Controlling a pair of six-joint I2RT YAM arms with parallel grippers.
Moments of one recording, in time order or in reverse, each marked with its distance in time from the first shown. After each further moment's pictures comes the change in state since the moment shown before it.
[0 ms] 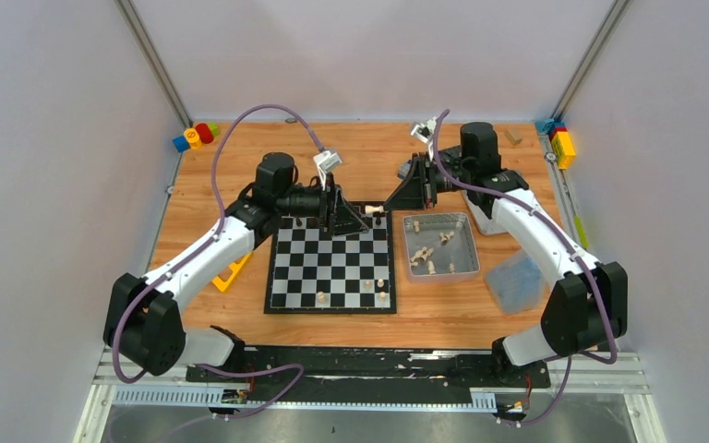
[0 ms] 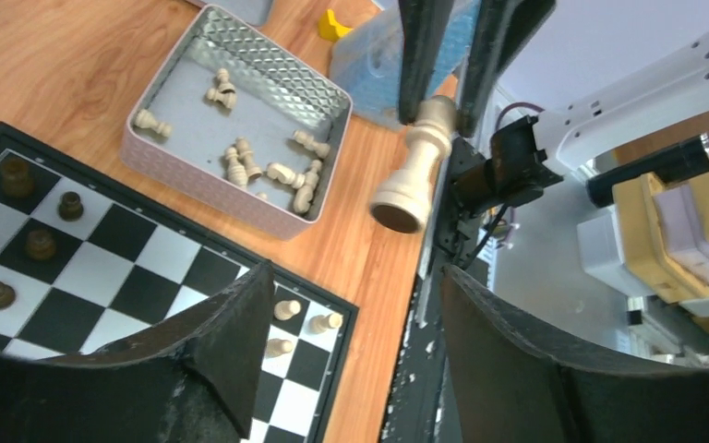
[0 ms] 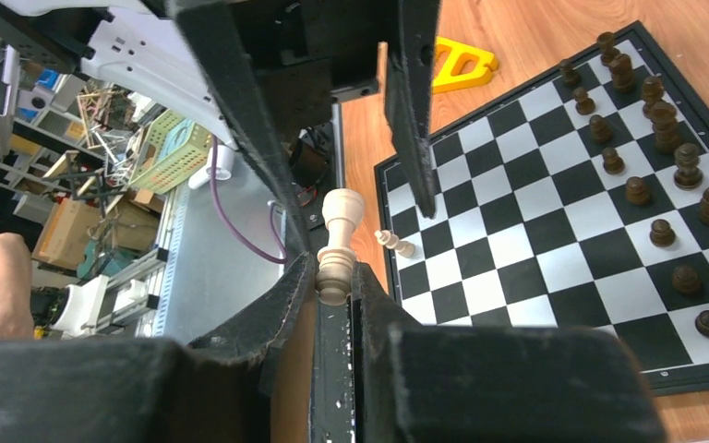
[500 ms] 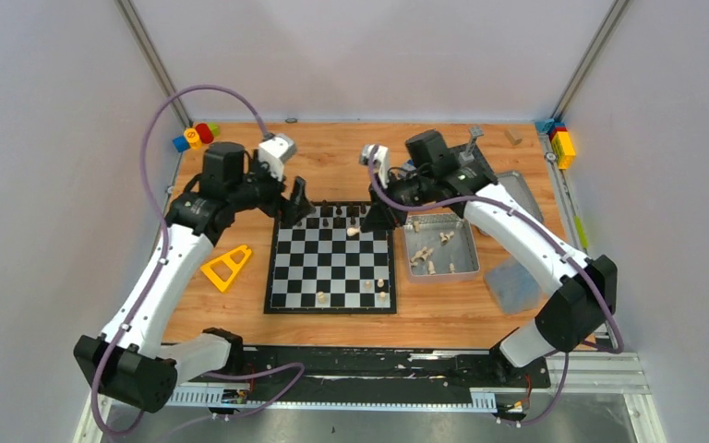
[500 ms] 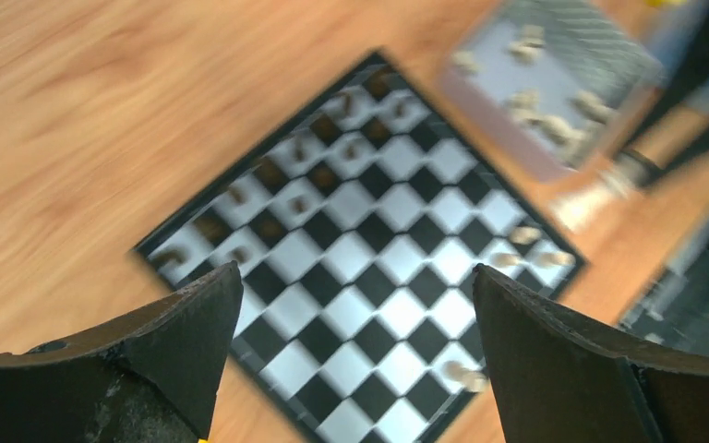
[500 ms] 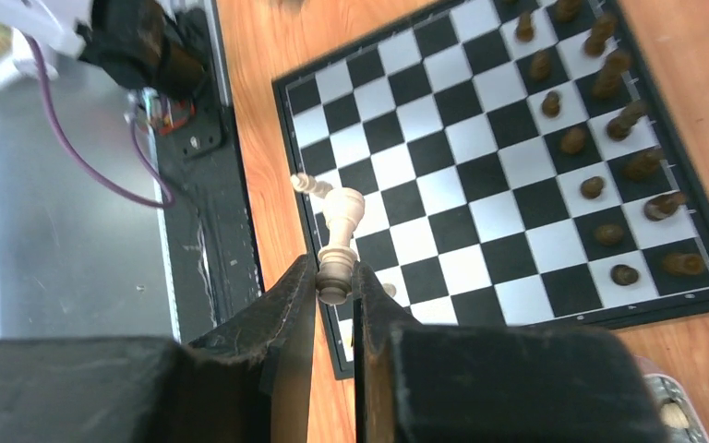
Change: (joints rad) left arm 0.119 -0.197 0.208 -0.607 -0.414 0.462; right arm 0.235 0.036 0.212 -0.481 0.448 -0.413
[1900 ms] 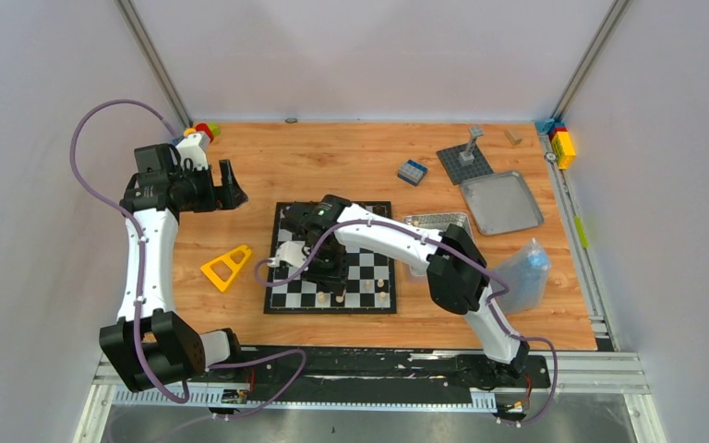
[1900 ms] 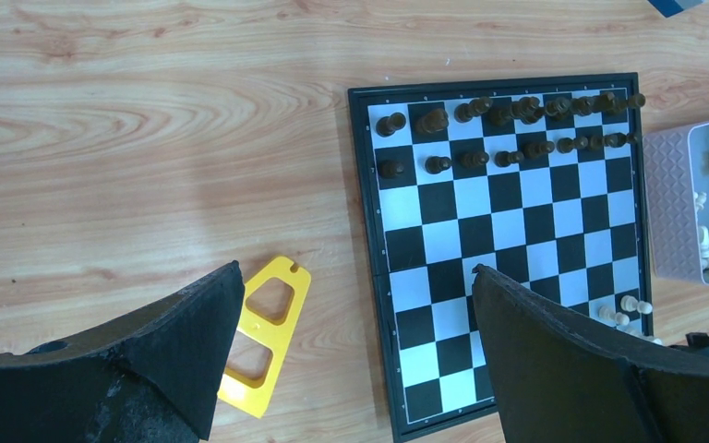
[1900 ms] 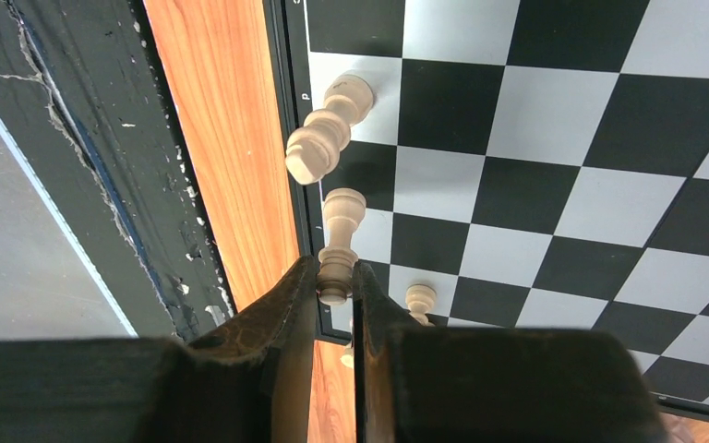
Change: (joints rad) left arm 0.634 0.093 0.021 -0.180 -0.020 -0.065; right arm 0.512 0.681 0.537 -0.635 0.538 -0.301
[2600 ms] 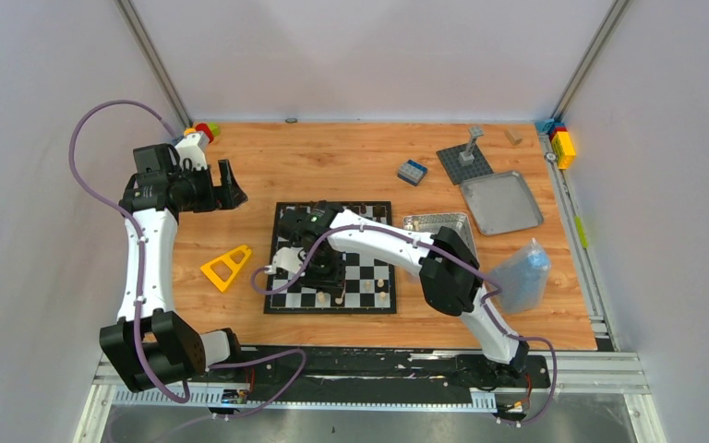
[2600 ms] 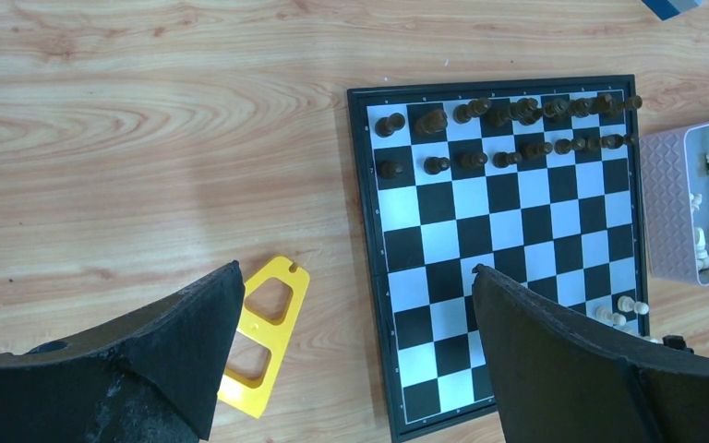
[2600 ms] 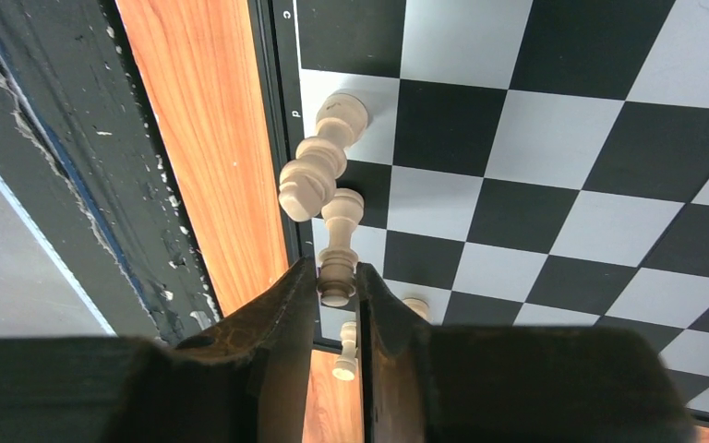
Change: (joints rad) left arm 0.006 0.000 0.000 0.000 0.009 -0.003; right arm 0.029 0.043 0.028 -0.004 0.048 -0.006
